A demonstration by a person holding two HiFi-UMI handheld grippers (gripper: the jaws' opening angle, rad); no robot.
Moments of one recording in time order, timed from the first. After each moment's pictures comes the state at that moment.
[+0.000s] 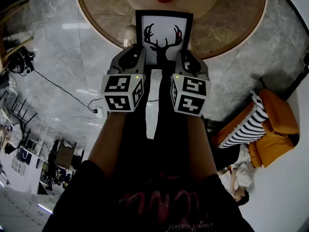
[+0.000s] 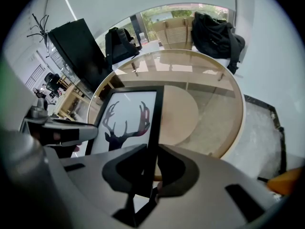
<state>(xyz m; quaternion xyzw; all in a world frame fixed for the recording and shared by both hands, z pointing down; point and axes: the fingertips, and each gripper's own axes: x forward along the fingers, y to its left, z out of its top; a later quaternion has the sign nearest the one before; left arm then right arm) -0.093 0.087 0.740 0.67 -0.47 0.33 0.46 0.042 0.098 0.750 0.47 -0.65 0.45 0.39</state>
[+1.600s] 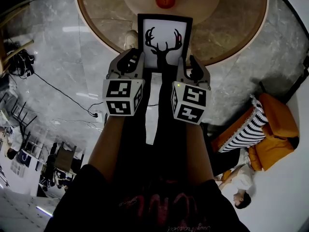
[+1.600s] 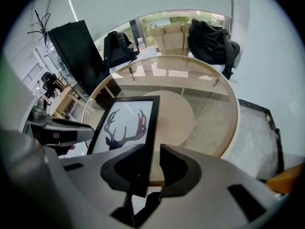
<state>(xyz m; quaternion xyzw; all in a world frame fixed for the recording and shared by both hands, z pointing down) -0.105 0.080 0.749 0.69 -0.47 0.36 0.43 0.046 0.091 0.750 0.50 -0.65 0.43 0.39</state>
